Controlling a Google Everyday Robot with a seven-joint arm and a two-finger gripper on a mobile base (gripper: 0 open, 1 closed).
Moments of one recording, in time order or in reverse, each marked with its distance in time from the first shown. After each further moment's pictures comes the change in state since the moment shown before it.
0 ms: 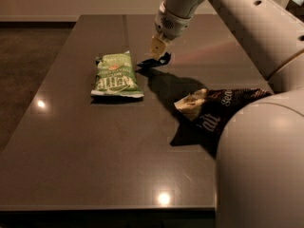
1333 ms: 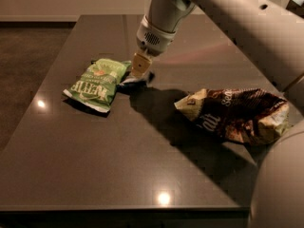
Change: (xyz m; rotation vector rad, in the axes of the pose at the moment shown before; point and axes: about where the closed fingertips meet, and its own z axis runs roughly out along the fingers) arm -0.007 0.097 0.011 -0.149 -0.013 -0.165
